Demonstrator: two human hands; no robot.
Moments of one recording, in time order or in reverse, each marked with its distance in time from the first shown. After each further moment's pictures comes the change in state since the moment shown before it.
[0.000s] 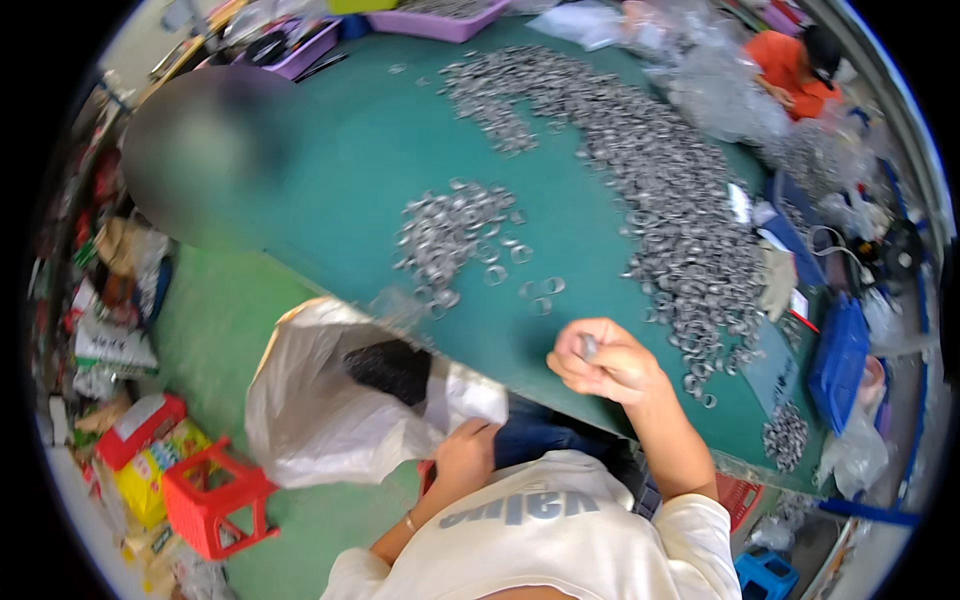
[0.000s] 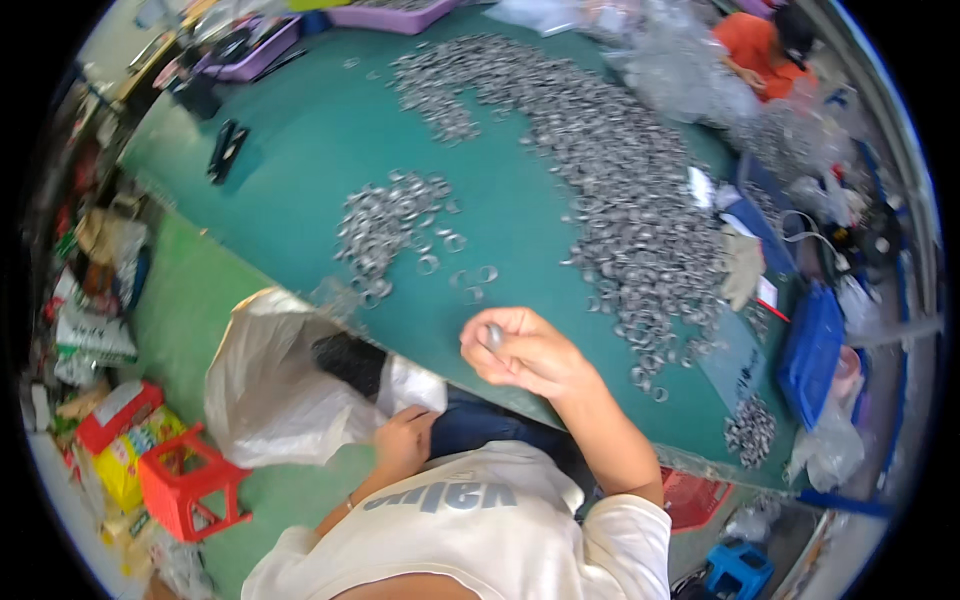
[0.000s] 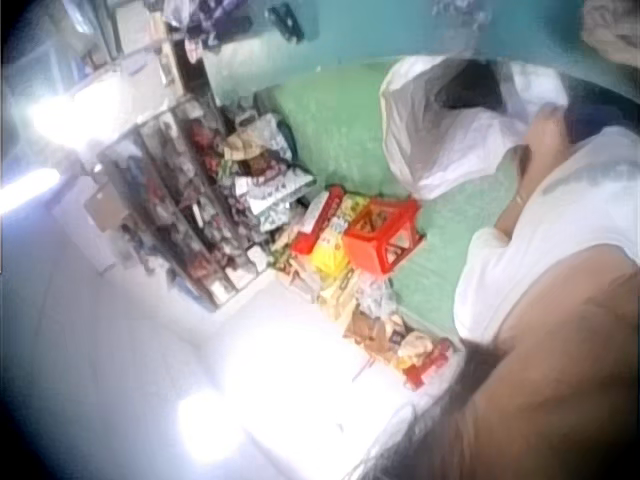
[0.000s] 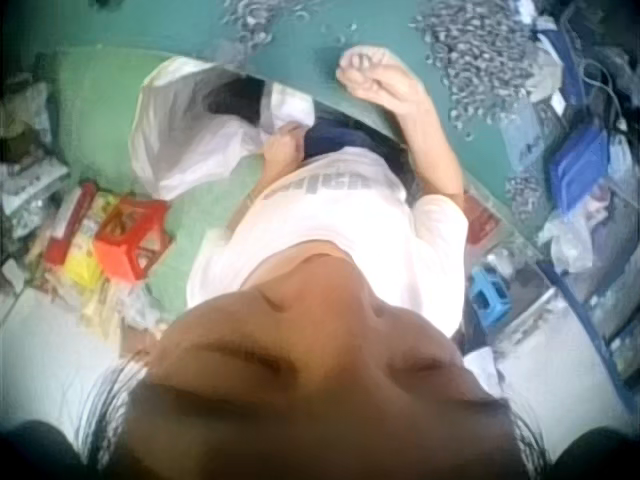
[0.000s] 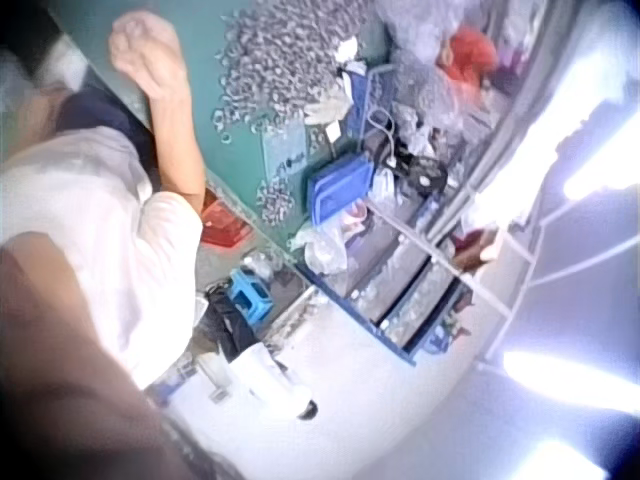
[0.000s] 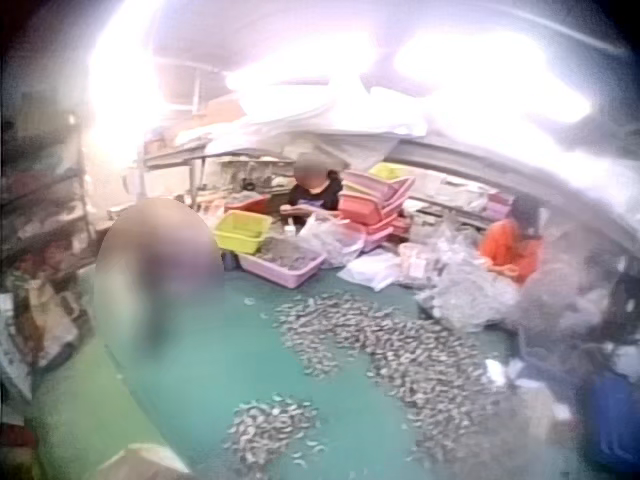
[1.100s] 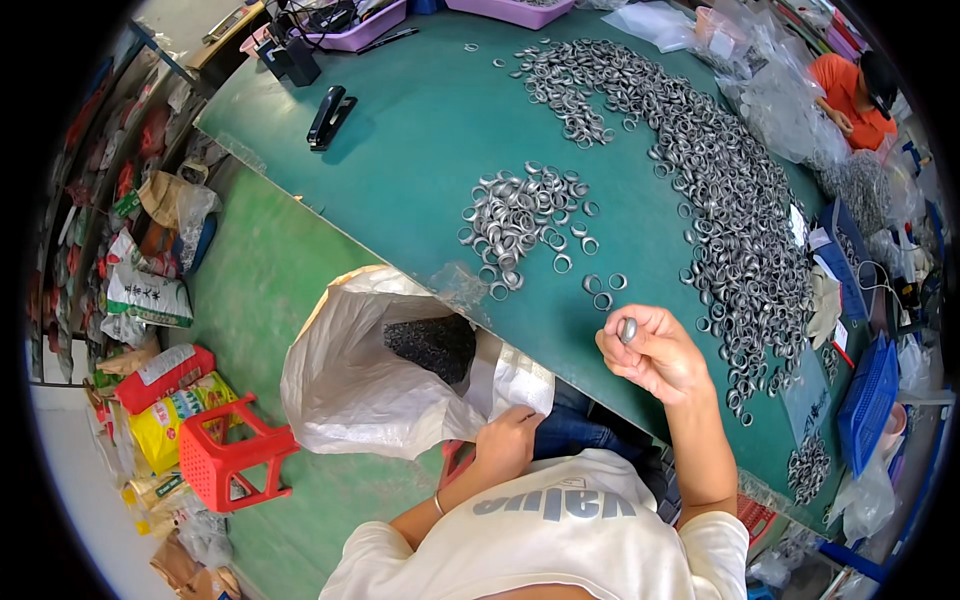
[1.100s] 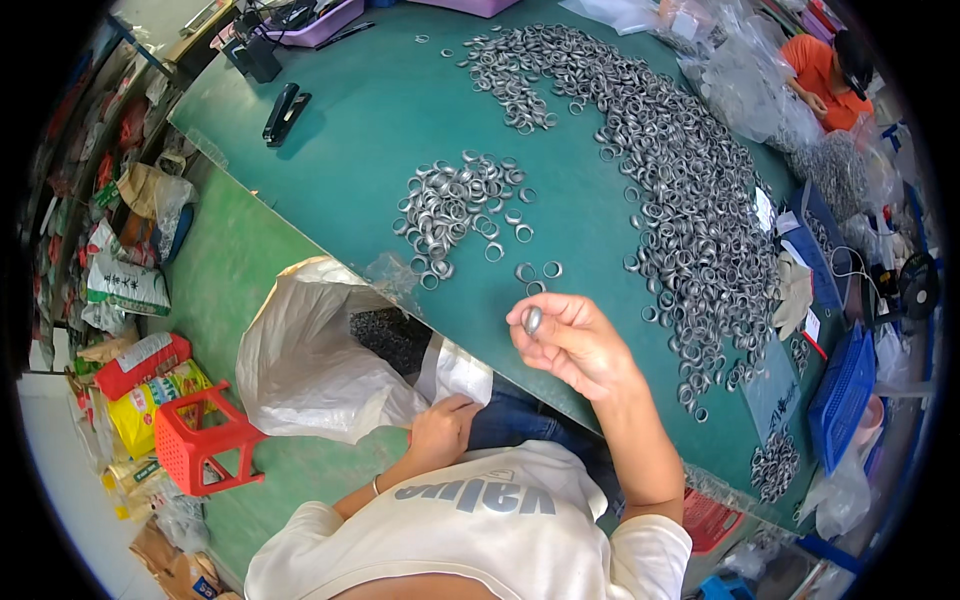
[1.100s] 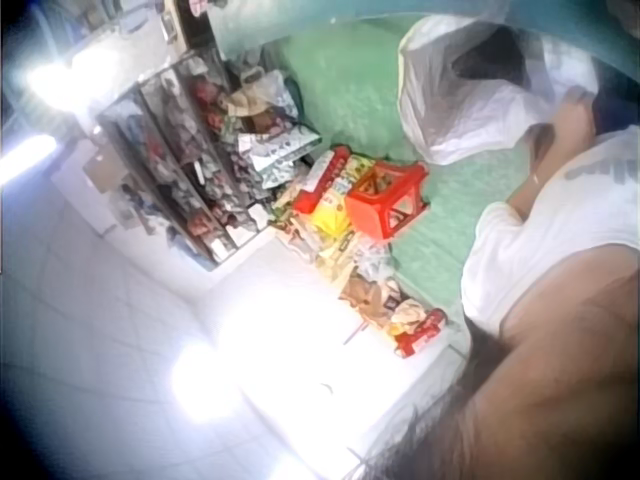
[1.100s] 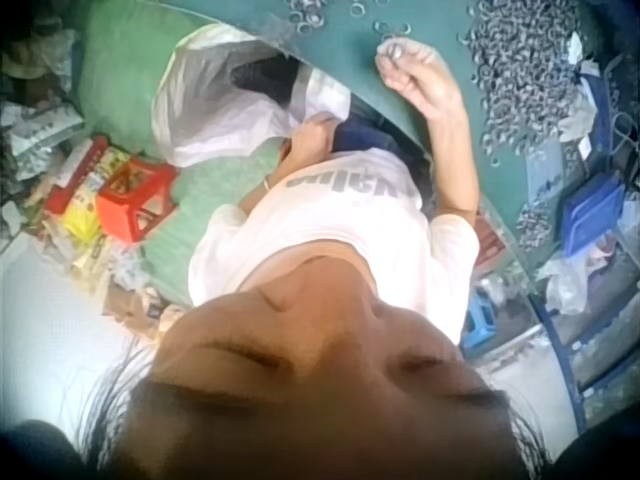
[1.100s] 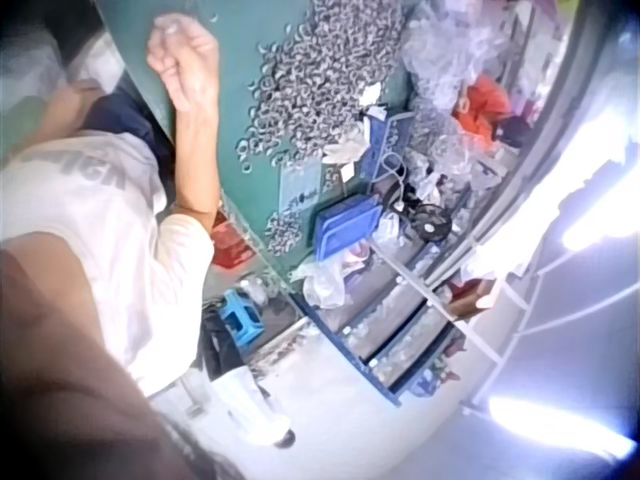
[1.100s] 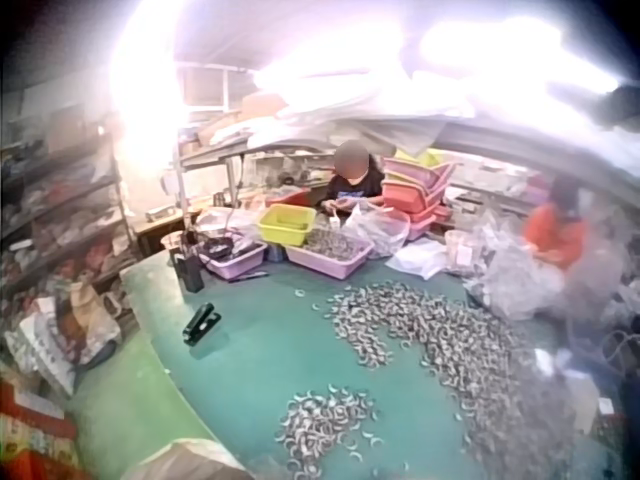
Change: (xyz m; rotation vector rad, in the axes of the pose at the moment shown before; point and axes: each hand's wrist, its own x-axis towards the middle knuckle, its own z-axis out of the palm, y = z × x) left_hand -0.002 0.000 -0.001 0.014 -0.036 -0.035; right_hand 0.019 0.002 0.011 -0.064 0.144 0.014
